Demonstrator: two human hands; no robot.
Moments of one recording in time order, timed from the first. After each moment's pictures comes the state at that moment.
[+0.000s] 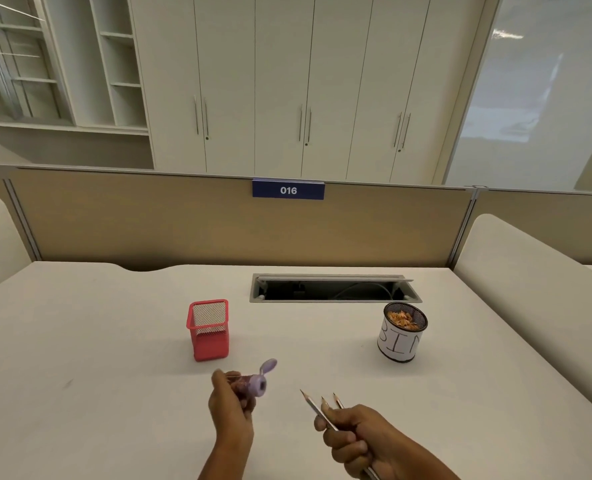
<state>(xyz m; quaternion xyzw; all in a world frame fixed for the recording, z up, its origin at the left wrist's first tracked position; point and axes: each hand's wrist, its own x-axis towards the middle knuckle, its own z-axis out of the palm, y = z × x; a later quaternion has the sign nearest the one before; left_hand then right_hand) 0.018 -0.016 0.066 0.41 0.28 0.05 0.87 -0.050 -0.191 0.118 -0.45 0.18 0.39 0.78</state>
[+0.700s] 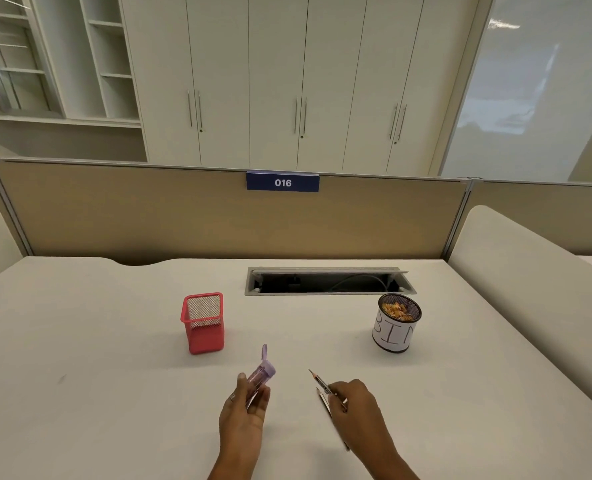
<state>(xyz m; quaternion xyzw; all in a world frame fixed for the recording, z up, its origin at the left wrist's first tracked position) -0.004 -0.030 0.052 0.29 0.25 -0.02 0.92 -0.044 -0.186 0.073 -0.92 0.11 -0.03 0.36</state>
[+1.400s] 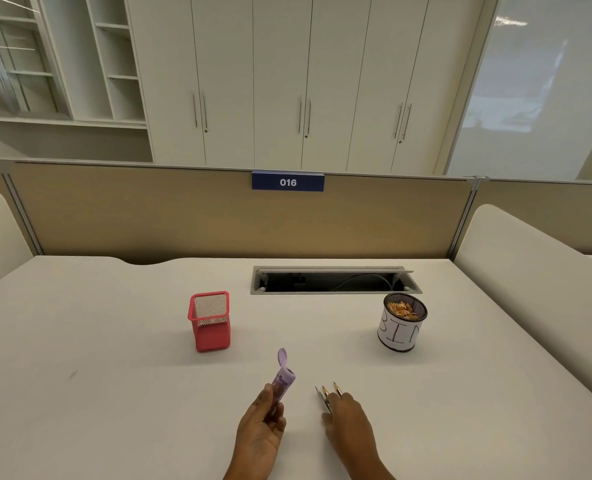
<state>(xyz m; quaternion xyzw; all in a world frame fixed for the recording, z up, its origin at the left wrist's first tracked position) -0.016 -0.034 0.040 0.33 0.26 -0.12 0.90 -0.023 -0.177 0.014 -0.98 0.09 0.03 0.17</state>
